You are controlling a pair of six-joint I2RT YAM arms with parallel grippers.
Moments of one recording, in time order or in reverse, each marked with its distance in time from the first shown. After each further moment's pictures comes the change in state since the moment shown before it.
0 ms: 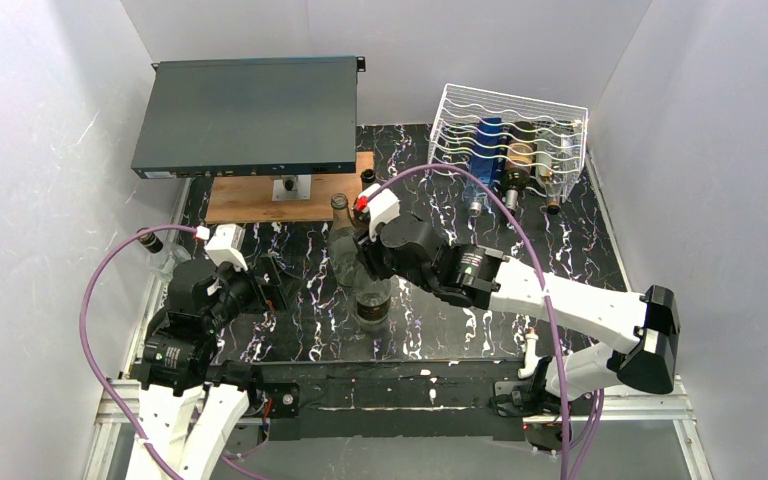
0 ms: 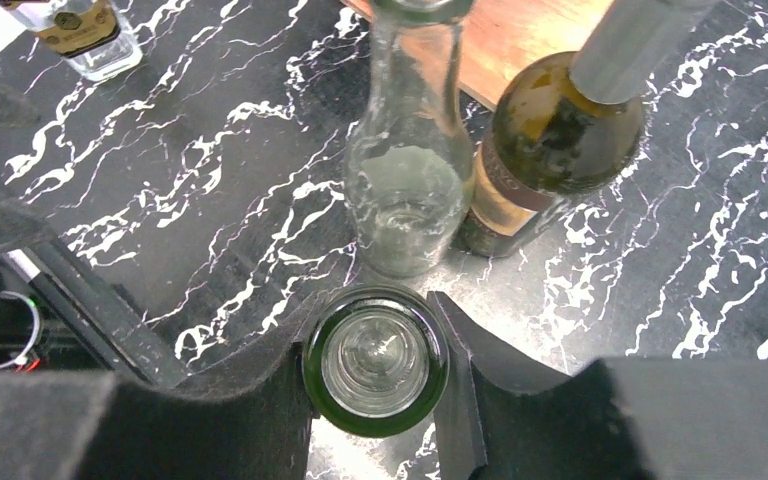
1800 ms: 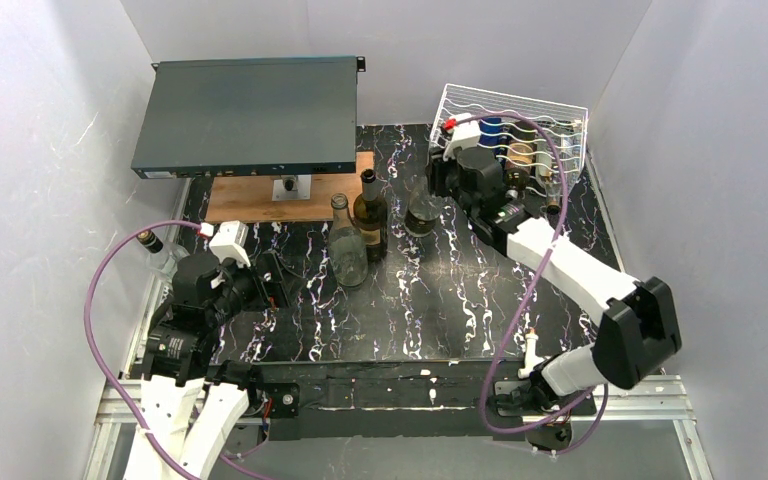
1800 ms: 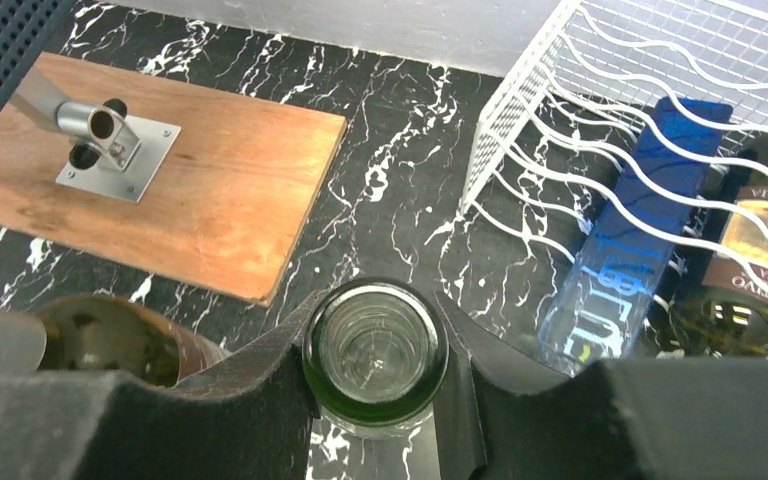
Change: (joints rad) left arm 0.000 0.040 0.000 0.000 0.000 0.000; right arm -0.577 0.095 -0.077 0.393 -0.113 -0.099
